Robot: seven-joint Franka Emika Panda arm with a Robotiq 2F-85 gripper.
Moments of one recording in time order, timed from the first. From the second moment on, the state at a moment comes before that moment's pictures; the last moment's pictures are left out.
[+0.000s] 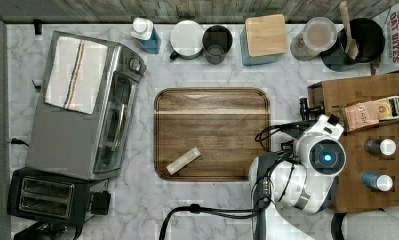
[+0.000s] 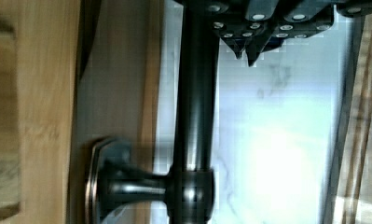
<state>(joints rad) -0.25 0.21 -0.25 -2.38 -0.16 1.15 -1.29</state>
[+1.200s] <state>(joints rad) -0.24 0.20 -0.25 -2.38 -0.16 1.14 -1.29</state>
